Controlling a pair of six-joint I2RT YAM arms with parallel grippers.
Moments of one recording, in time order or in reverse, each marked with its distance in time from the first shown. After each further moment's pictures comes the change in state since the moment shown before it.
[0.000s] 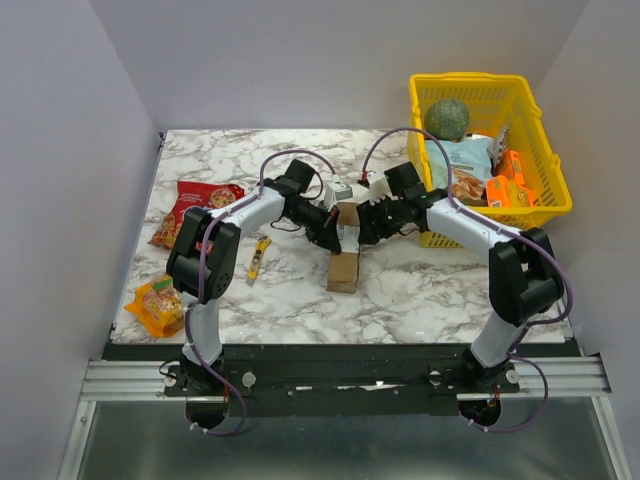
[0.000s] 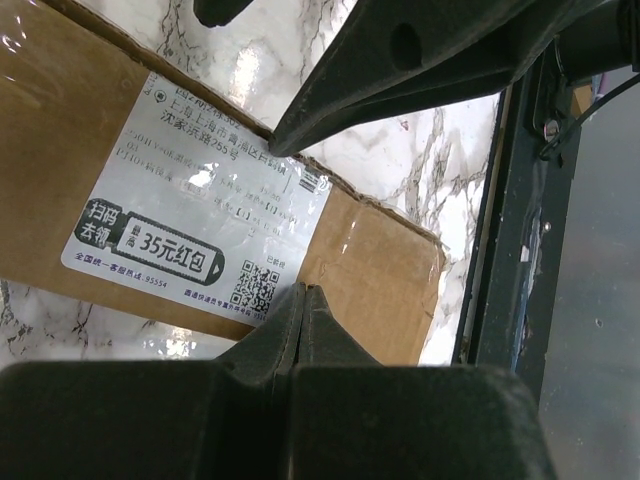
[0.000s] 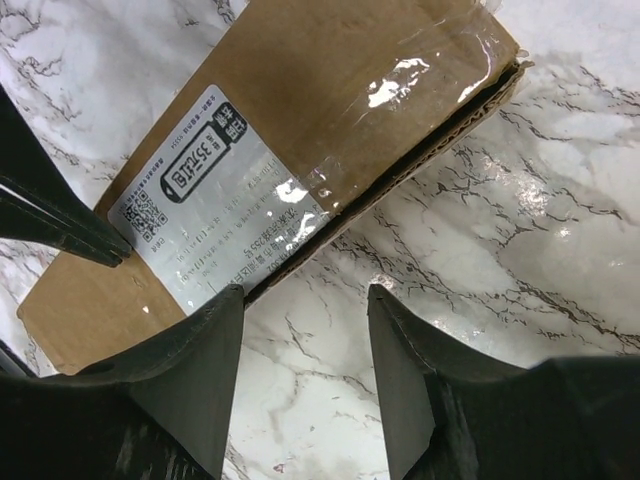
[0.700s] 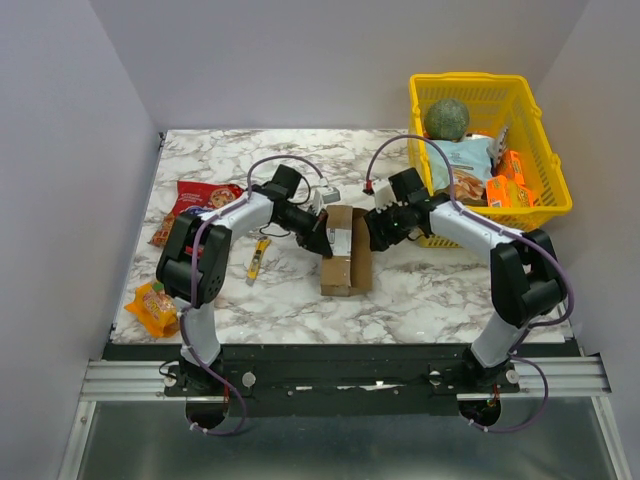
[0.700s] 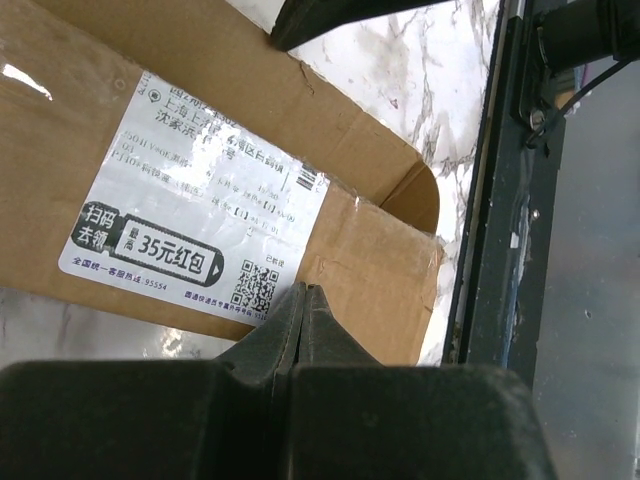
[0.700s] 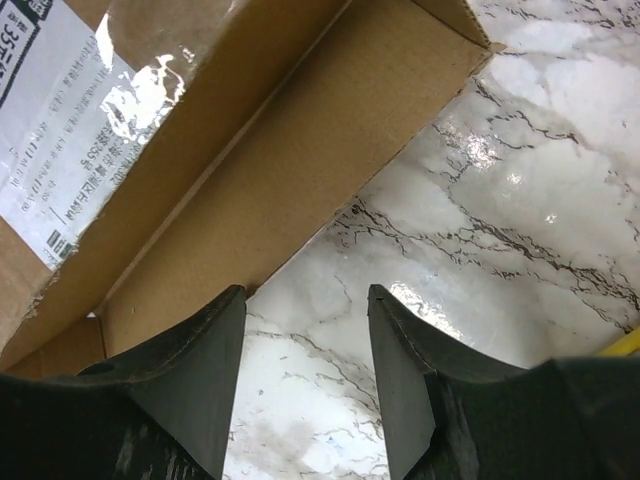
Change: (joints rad) left arm 0.051 -0.055 -0.108 0.029 0.046 0.021; right arm -0.022 -0.026 -0.061 -0.037 0.076 -0.082
